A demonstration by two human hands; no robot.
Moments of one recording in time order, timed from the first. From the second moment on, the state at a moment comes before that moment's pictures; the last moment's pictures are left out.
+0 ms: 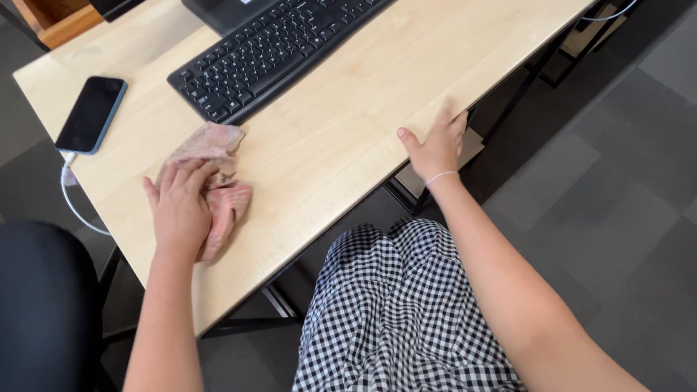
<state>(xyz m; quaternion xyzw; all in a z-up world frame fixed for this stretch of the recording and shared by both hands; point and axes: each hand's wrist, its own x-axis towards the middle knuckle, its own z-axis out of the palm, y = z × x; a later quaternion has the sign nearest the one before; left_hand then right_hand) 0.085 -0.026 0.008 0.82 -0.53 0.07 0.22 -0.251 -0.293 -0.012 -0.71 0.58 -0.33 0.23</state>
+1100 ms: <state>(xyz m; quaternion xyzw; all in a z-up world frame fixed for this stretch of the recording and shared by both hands) 0.147 -0.081 -0.020 0.83 -0.50 0.07 0.22 -0.069 -0.167 0.012 -0.94 0.23 -0.22 0.14</state>
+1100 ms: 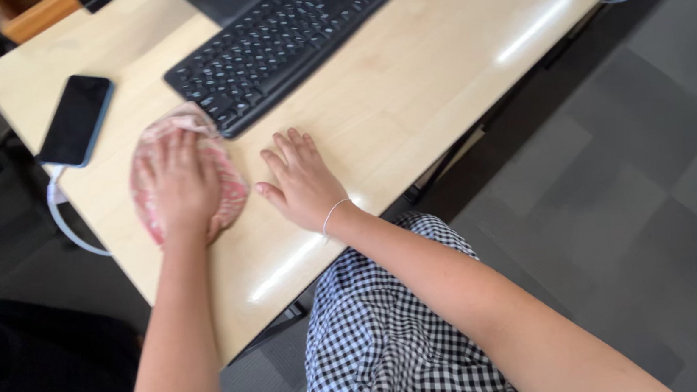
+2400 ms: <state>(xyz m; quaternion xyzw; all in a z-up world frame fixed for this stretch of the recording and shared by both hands) 0.276 -0.042 -0.023 0.91 -0.34 0.10 0.19 -0.004 -0.102 0.015 -0.96 0.20 -0.14 0.14</state>
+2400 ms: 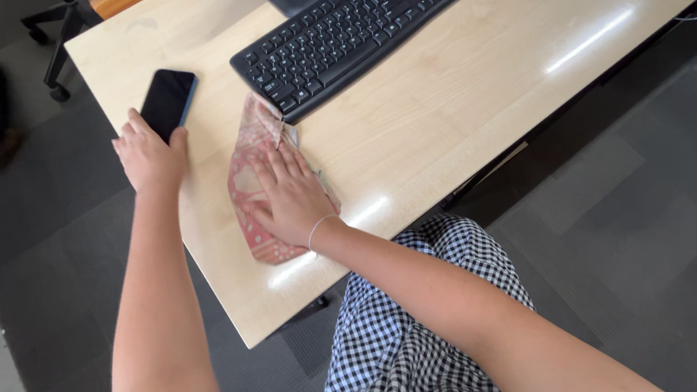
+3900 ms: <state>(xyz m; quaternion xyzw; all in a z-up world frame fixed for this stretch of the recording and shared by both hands) 0.140 -0.085 0.023 0.87 -0.47 -0.06 0.16 -0.052 -0.257 -0.004 -0.81 0.27 -0.45 0.26</state>
